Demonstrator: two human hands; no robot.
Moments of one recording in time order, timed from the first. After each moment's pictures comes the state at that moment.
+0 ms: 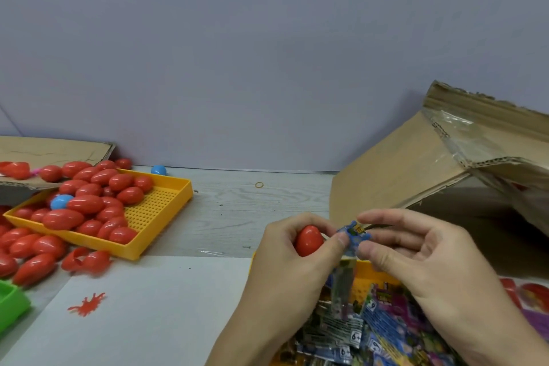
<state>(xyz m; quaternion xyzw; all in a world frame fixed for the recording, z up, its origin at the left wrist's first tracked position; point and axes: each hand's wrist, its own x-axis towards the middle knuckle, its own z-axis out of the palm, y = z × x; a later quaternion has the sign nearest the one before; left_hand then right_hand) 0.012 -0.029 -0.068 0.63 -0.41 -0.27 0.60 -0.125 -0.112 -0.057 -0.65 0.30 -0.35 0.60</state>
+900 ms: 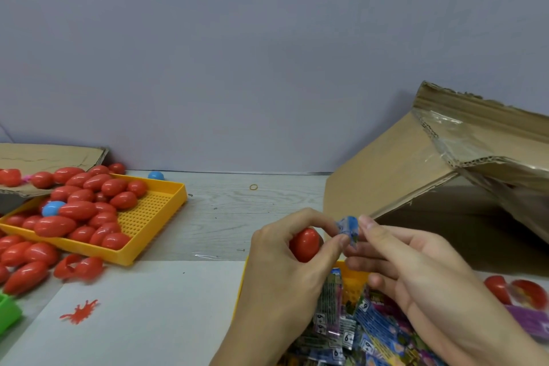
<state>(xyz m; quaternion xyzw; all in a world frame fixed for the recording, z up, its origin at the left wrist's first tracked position) 0.008 -0.030 -0.068 0.63 -0.50 -0.12 0.58 -0.116 -0.112 -0.064 -0.51 0.35 -0.32 0.72</state>
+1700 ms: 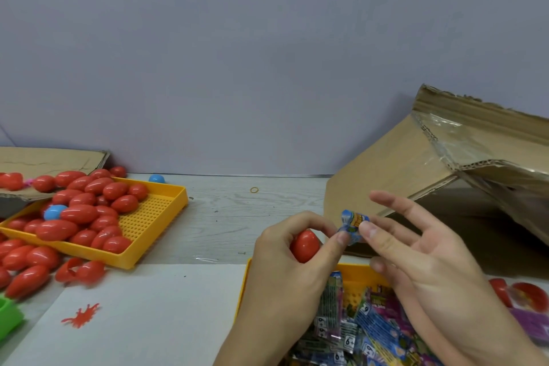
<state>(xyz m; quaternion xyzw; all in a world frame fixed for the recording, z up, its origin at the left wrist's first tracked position) 0.006 -0.032 -0.067 0.63 -0.46 -0.18 0.60 -0.118 -0.113 -0.062 -0.50 0.25 -0.42 0.71</state>
